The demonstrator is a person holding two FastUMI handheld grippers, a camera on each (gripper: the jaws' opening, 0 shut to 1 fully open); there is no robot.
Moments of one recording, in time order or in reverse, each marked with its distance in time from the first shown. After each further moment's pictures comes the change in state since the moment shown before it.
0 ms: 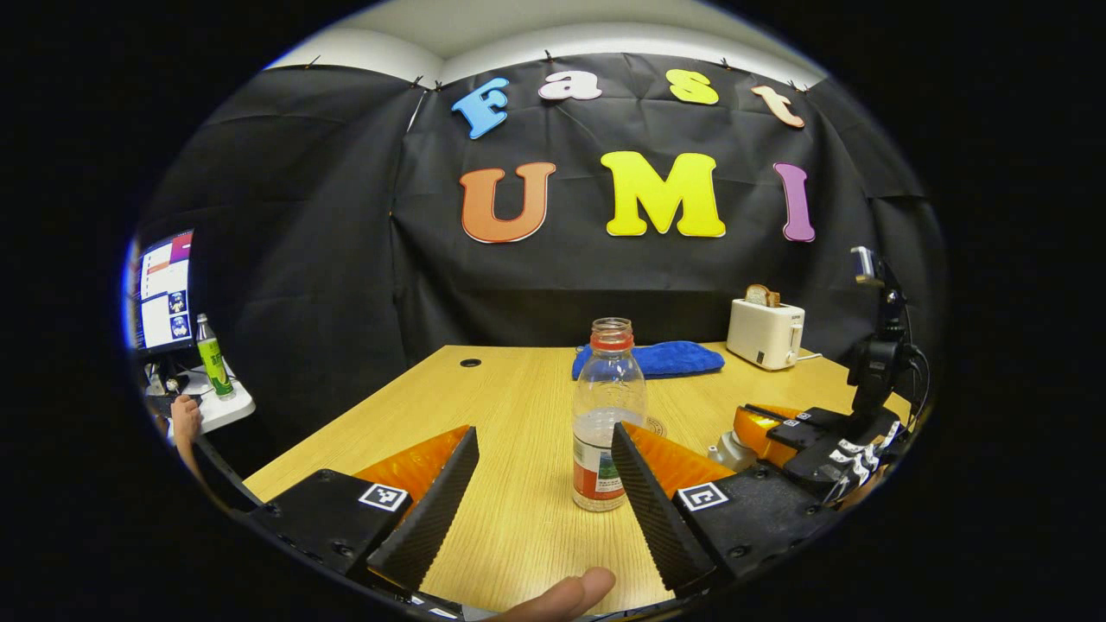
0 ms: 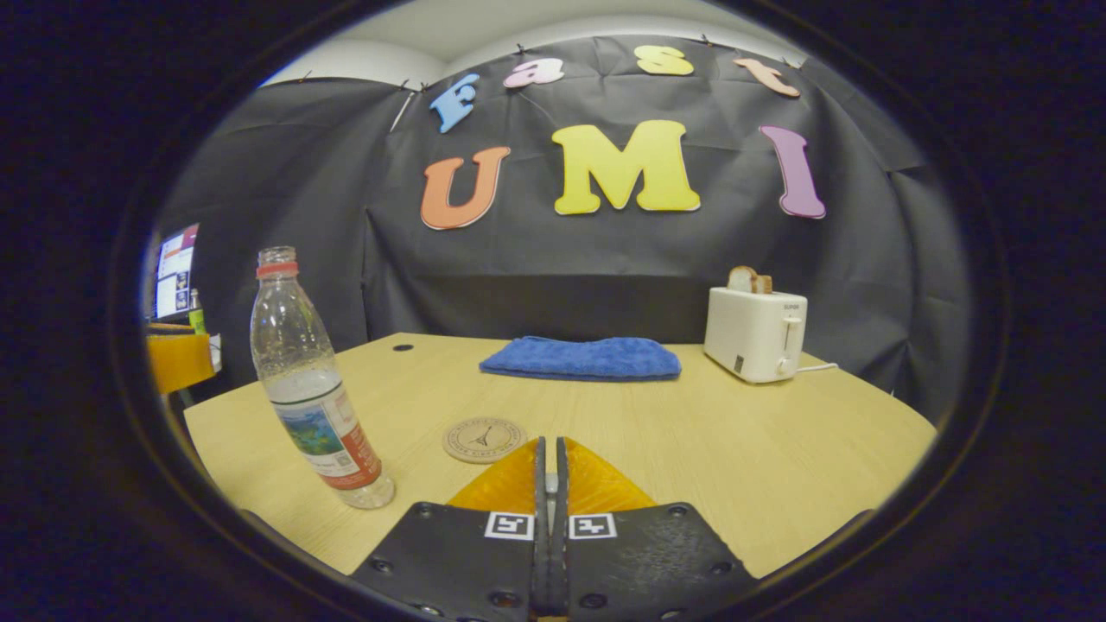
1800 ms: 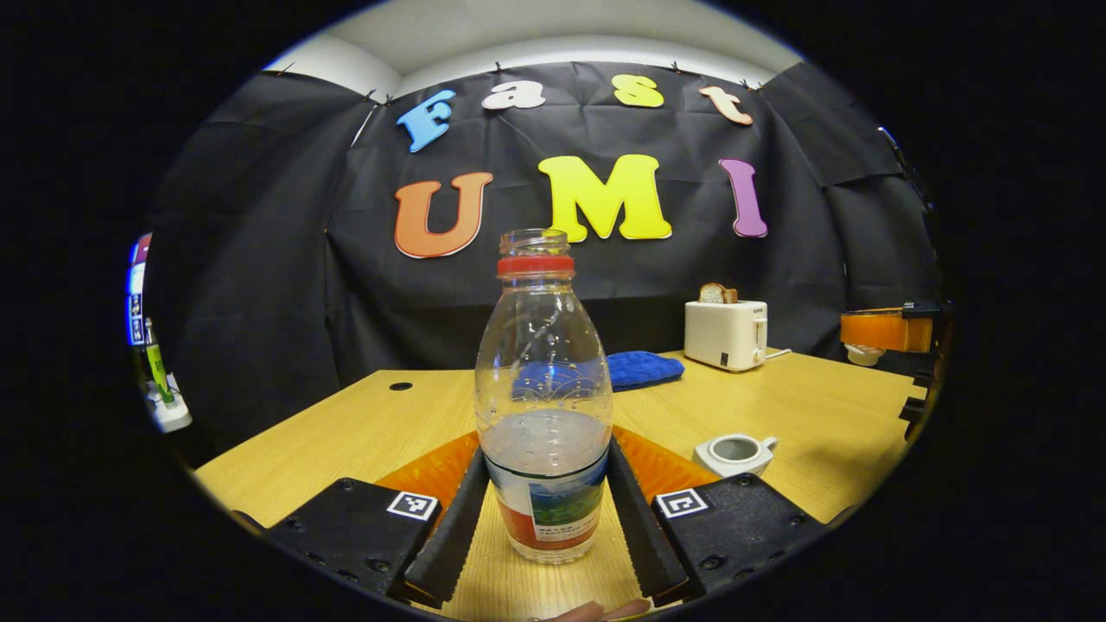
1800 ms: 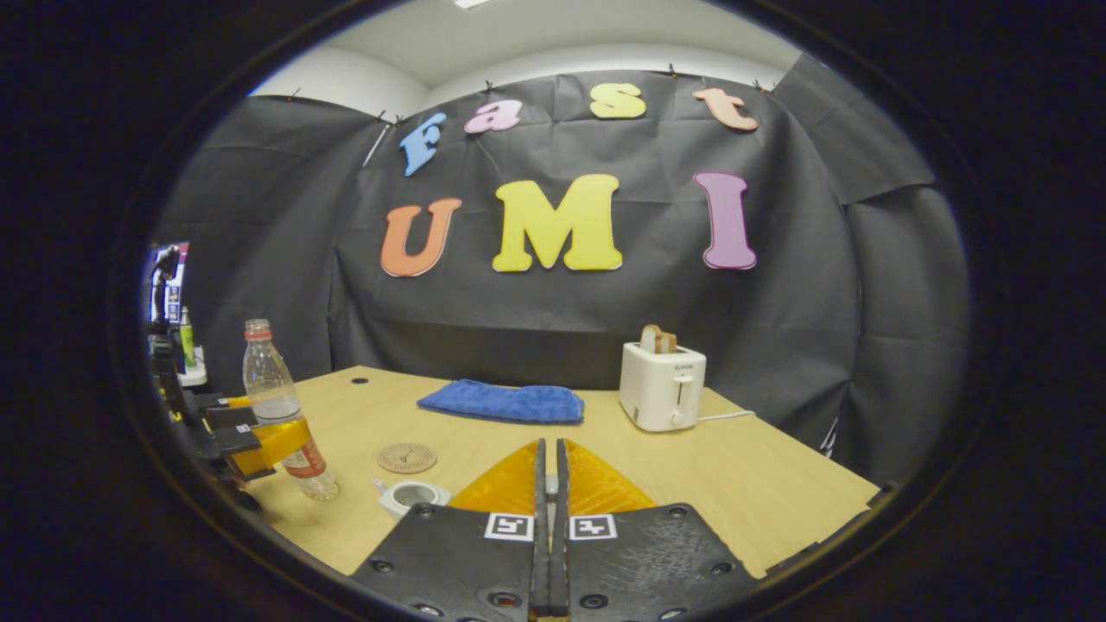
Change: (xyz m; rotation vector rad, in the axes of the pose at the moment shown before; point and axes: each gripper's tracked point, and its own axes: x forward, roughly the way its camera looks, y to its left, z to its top) left arm 0.068 -0.073 -0.024 0.084 -0.114 -0.177; right arm -0.084 -0.120 0.055 -0.019 -0.117 -0.120
